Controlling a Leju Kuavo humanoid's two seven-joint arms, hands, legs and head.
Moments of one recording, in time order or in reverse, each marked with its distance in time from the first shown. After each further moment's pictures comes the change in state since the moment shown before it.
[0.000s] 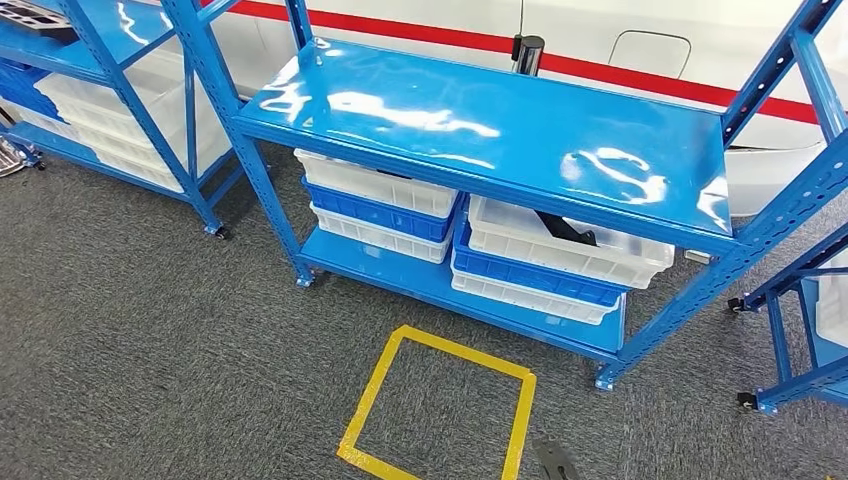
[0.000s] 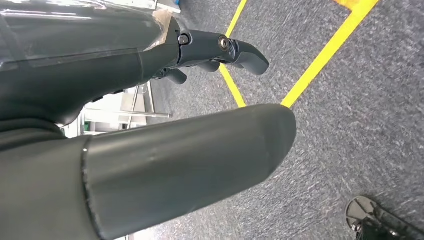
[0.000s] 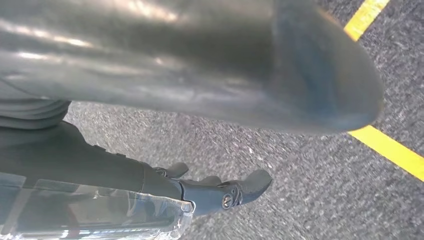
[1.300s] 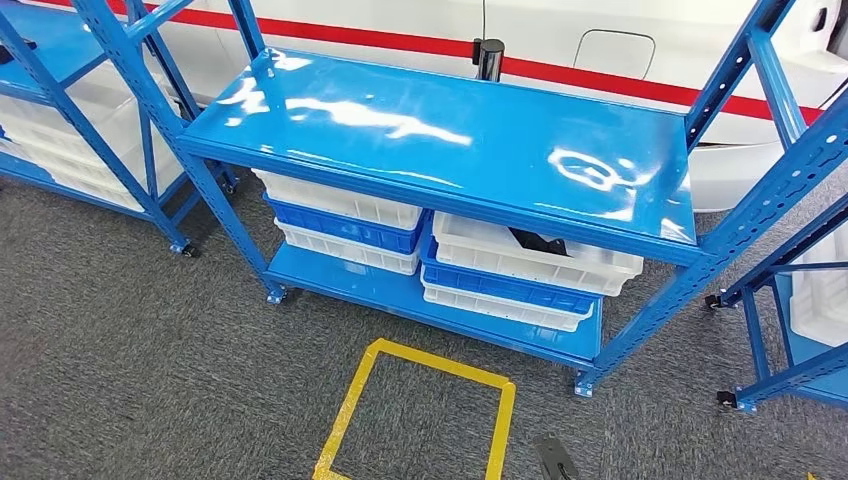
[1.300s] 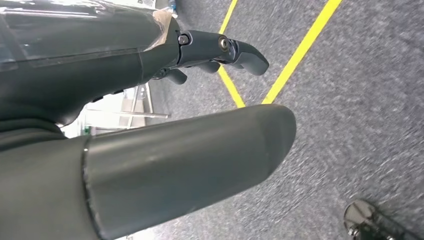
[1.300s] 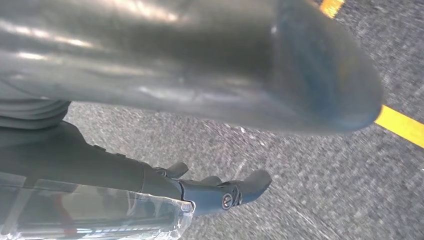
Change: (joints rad) left arm -0.010 0.003 0.001 -0.002 -0.015 0.006 0.001; right arm -0.004 0.011 -0.007 0.000 -0.002 -0.009 0.003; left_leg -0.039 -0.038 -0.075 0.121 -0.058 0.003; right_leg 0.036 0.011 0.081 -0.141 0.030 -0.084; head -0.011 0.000
